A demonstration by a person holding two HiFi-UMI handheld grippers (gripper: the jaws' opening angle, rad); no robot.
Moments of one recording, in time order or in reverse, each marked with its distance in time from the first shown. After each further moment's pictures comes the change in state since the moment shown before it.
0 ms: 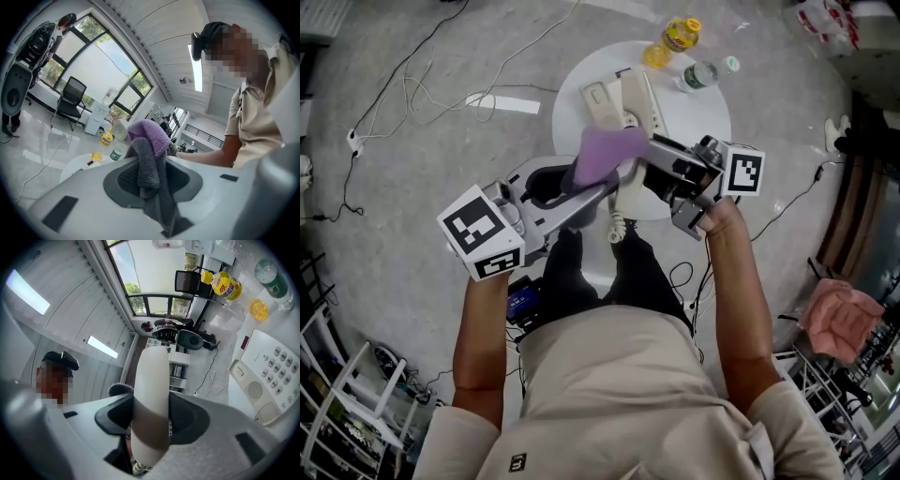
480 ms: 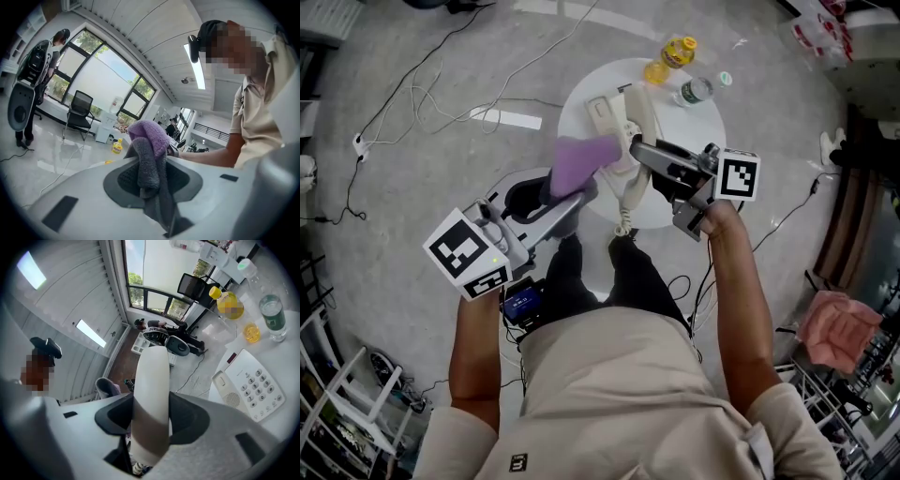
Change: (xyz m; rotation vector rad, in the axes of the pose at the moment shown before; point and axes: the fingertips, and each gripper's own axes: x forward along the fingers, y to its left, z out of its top) left arm -0.044 -0.010 0.027 0.069 -0.042 0.130; right arm -0.006 -0.006 0.002 -0.127 0.074 -0.202
